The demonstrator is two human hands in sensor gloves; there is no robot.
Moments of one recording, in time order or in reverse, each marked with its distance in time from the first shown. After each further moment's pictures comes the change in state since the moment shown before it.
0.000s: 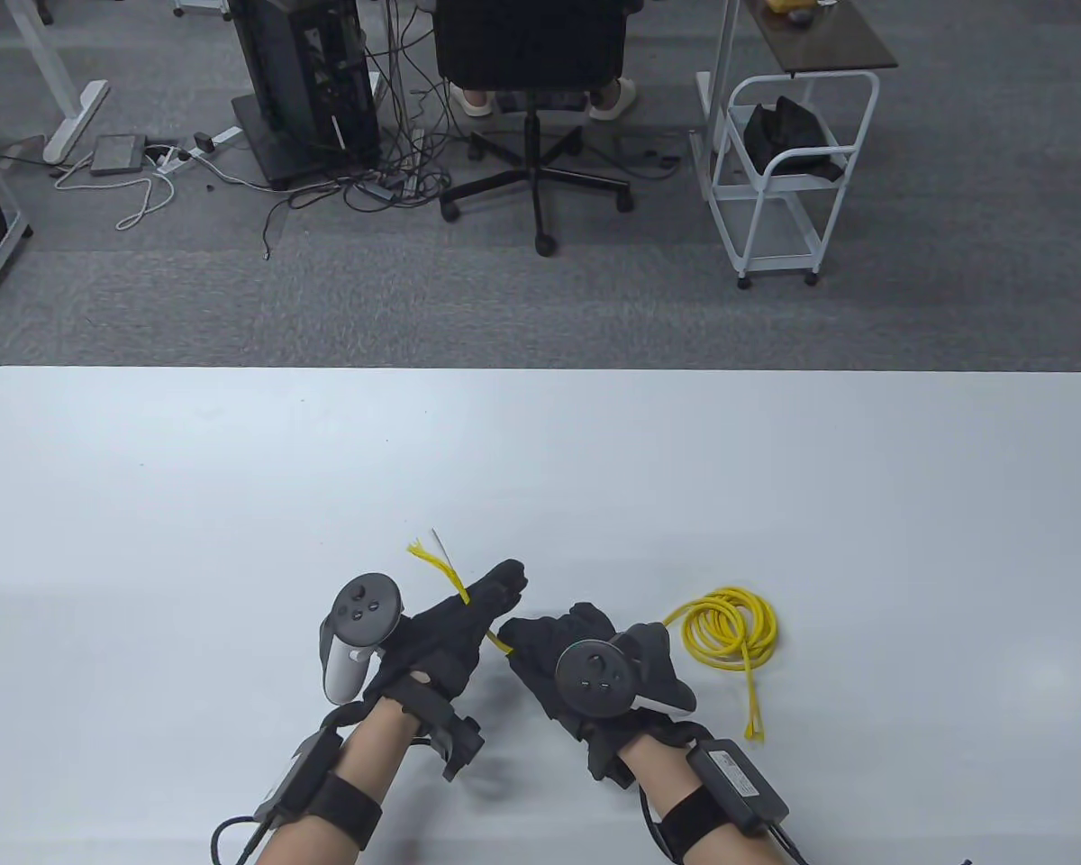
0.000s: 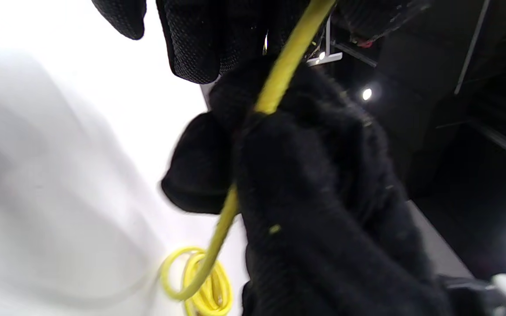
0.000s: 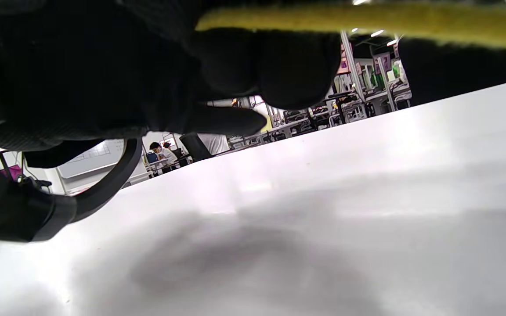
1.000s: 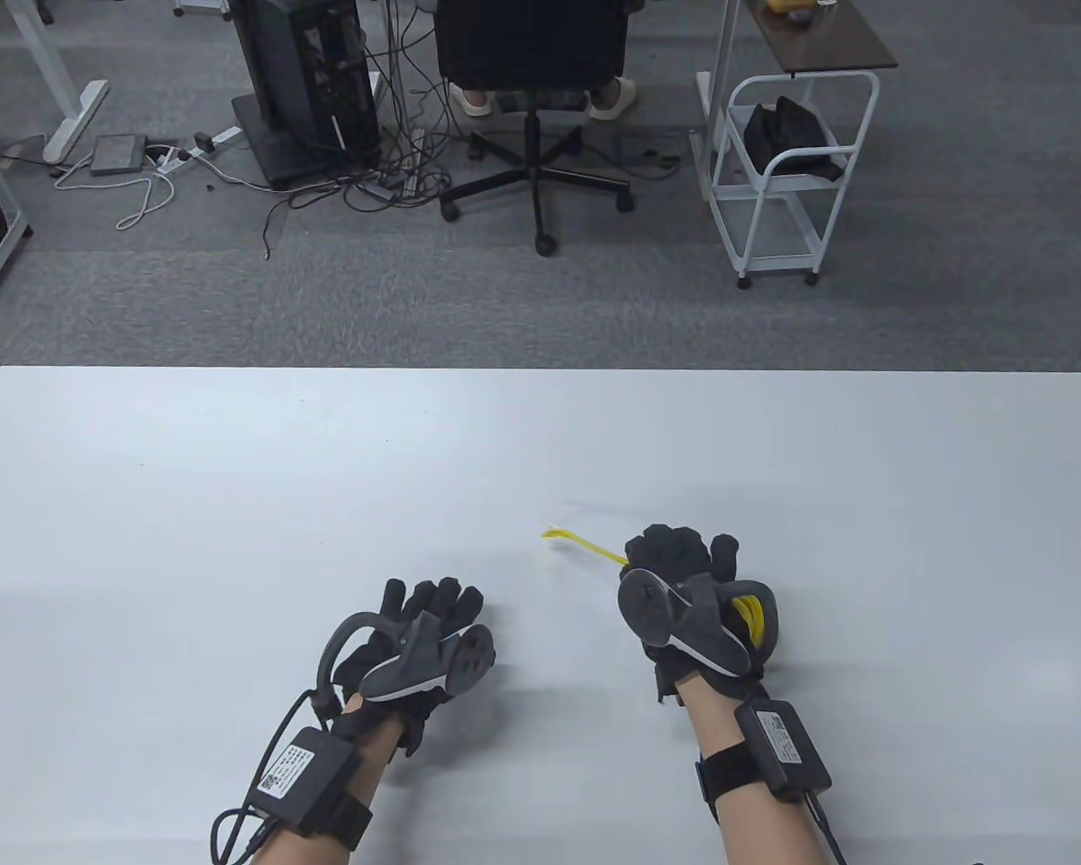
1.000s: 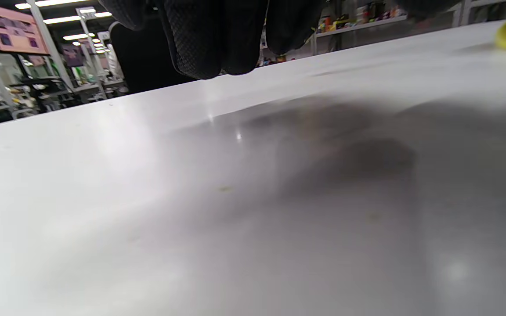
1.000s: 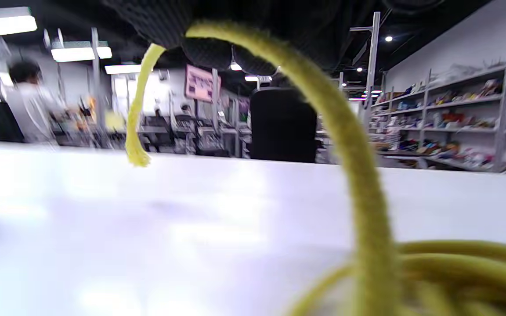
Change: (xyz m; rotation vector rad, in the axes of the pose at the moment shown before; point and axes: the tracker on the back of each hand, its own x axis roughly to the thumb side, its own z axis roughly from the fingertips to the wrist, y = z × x) left_hand 0.006 -0.025 0.001 -0.211 0.137 -1.488; right_hand -0.059 -0.054 0.003 -0.148 0.424 0.339
